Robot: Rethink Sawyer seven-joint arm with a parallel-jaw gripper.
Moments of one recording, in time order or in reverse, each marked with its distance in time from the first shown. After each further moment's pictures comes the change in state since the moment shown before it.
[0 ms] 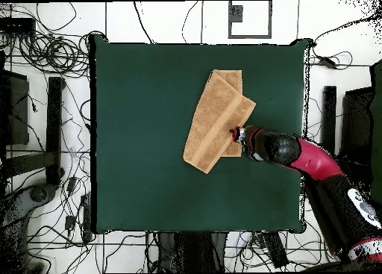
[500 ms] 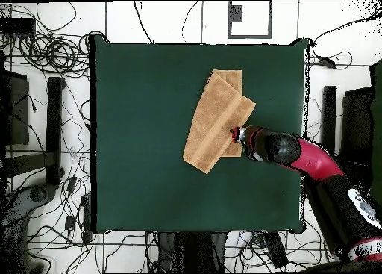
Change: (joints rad) arm 0.001 0.001 -0.002 -0.001 0.001 0.001 0.000
